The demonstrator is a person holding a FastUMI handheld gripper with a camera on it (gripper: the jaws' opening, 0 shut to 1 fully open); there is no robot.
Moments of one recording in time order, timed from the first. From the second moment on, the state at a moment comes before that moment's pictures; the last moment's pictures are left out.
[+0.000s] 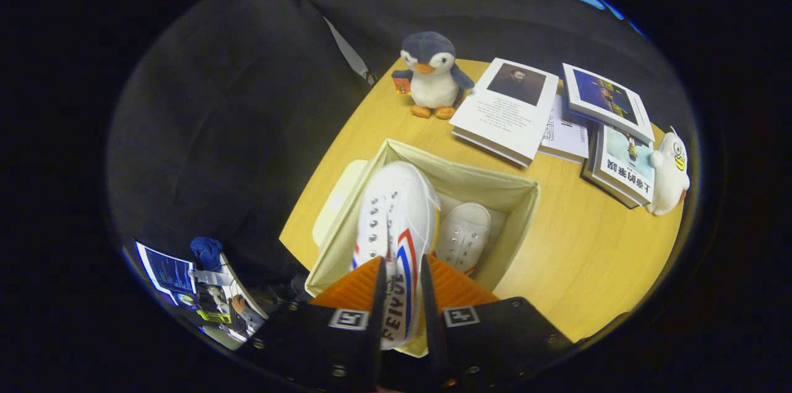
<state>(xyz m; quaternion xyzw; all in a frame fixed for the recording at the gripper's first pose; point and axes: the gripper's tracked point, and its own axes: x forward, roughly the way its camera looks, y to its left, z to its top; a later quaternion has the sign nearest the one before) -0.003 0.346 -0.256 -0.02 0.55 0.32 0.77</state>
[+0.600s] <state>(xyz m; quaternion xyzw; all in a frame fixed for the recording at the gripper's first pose) 0.042 0.264 -0.171 -0.01 0.41 0.27 0.87</state>
